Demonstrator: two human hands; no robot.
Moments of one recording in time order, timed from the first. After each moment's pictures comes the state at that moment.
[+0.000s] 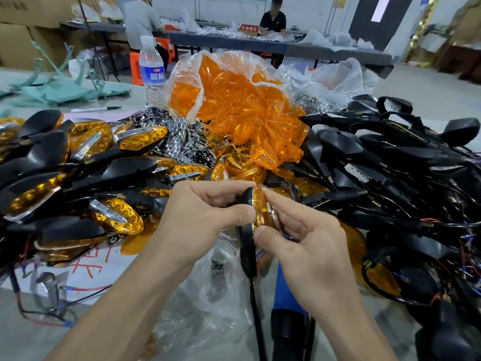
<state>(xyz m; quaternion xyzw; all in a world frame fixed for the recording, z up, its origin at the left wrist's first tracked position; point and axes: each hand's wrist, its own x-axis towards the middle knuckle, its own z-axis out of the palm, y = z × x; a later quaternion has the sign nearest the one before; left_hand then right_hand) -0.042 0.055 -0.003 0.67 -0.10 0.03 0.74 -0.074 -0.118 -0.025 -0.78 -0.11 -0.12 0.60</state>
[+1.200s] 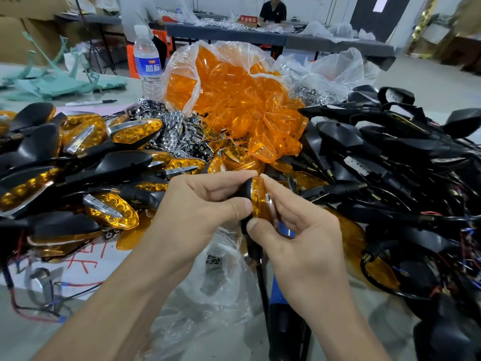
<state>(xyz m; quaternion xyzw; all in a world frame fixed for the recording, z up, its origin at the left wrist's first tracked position) -0.046 0.052 -0.005 0.65 -0.11 -0.01 0.75 -0.074 -0.111 -0.030 -0.77 -0.12 -0.17 0.60</state>
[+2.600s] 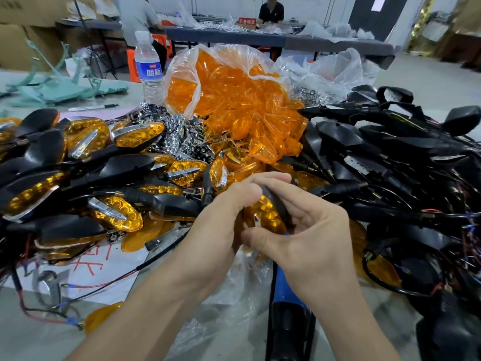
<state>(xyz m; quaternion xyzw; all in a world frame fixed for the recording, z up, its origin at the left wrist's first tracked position) -0.053 0.030 -0.018 0.65 -0.08 -0.08 0.75 -0.074 -0.111 -0.012 -0.68 -0.20 -0.16 0.69</state>
